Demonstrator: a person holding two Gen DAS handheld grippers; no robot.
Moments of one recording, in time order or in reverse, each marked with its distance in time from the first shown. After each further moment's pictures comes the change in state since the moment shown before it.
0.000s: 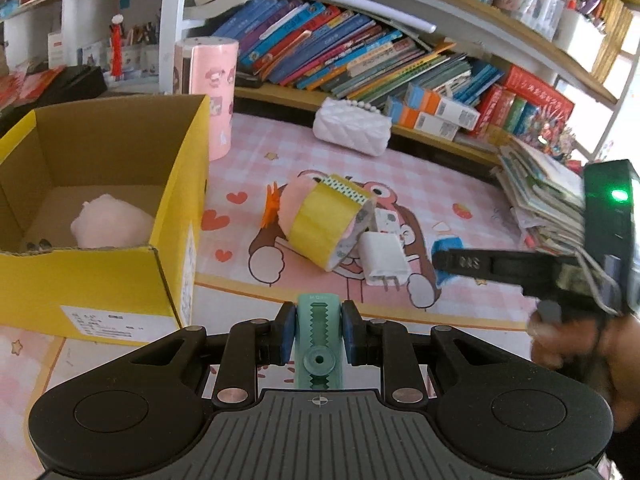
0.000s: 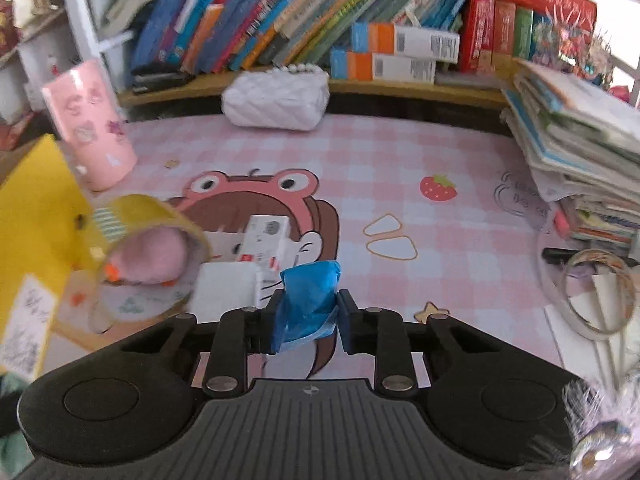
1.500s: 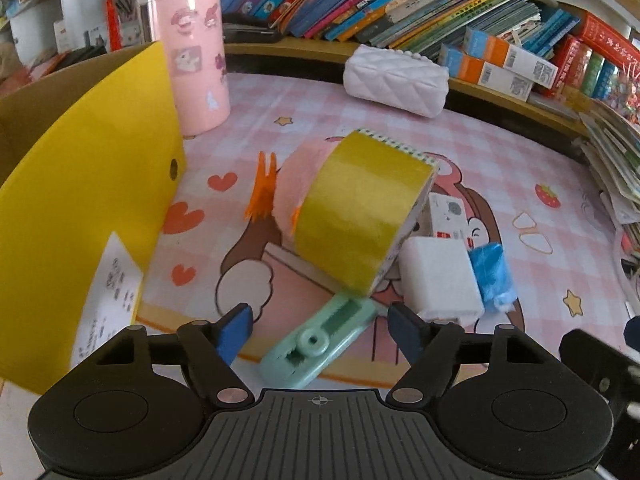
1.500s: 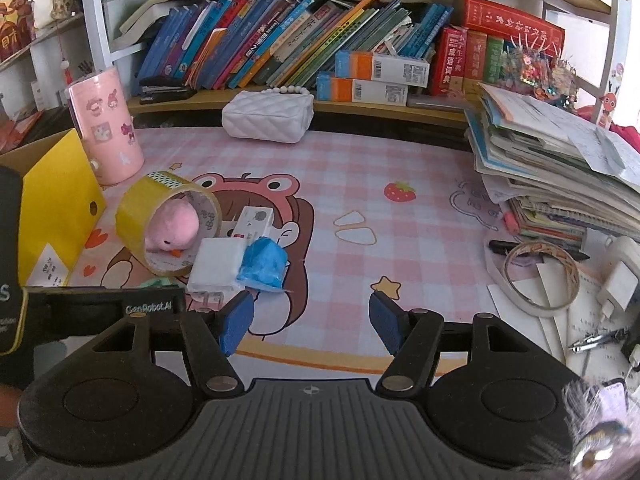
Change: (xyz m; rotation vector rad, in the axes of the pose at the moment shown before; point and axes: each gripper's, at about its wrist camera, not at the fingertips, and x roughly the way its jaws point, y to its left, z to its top) left arm 0.128 -0.023 0.020 0.001 0.096 0.200; right arm -0.036 -0.007 -0.023 -0.037 -0.054 -0.060
